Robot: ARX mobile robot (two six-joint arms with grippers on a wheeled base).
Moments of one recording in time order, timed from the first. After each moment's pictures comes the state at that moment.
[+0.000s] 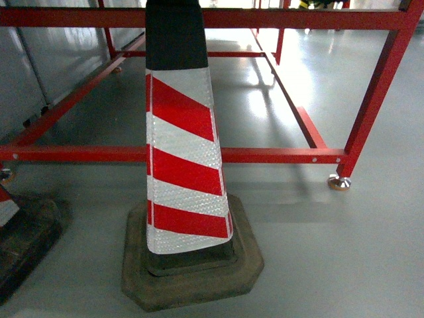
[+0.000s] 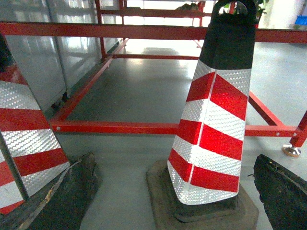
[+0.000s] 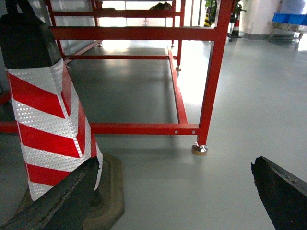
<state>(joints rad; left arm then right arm) 0.00 0.01 0.01 0.00 0.00 -0.01 0.00 0.01 0.01 0.00 0.00 0.00</state>
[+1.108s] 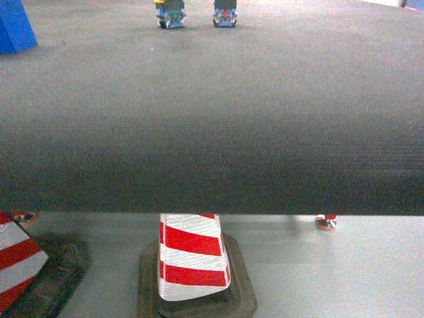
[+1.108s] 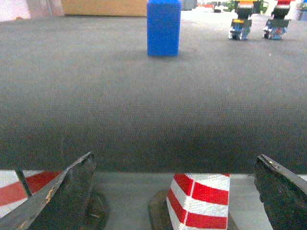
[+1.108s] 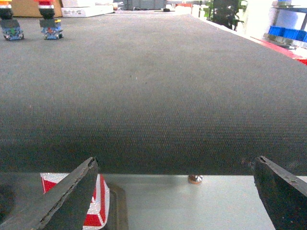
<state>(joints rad) 0.00 0.01 0.01 0.00 0.00 0.00 0.00 0.01 0.01 -0.01 0.00 0.00</state>
